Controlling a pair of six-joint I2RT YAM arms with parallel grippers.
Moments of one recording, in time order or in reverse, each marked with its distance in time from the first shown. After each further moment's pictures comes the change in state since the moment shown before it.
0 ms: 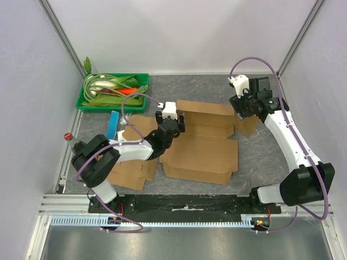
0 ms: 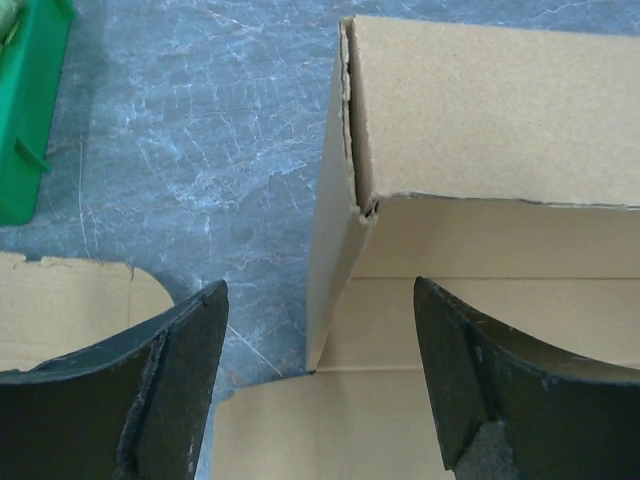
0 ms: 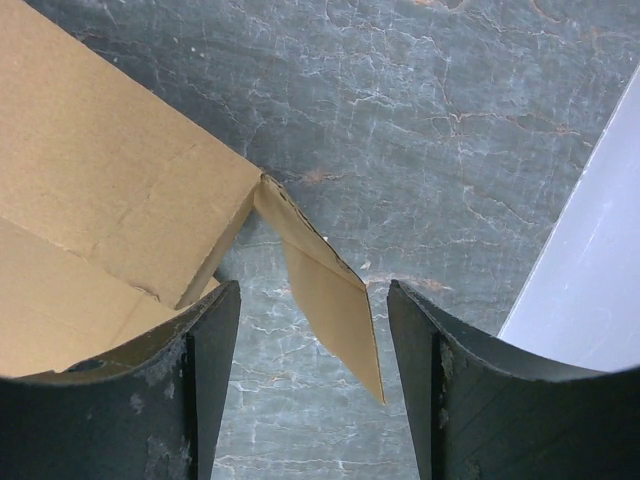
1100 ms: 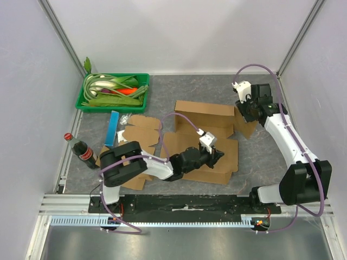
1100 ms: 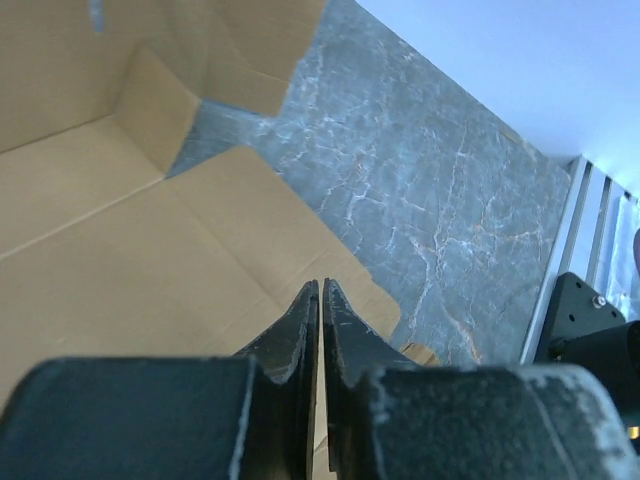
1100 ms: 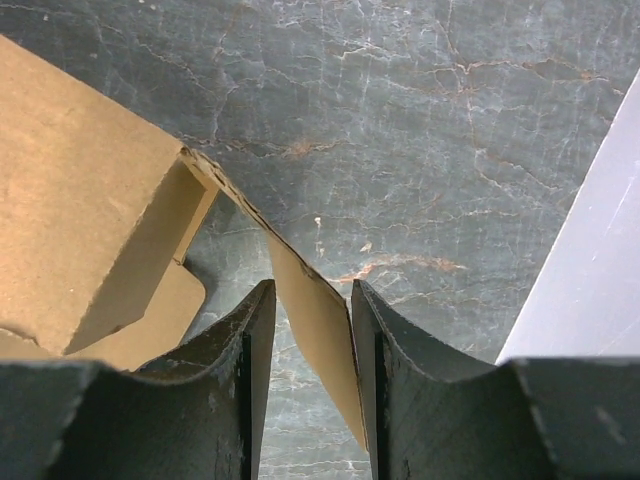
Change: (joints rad) left arm -0.354 0.155 0.013 0.300 0.464 -0.147; right arm -0.056 0.019 -0.125 0.101 0.010 -0.014
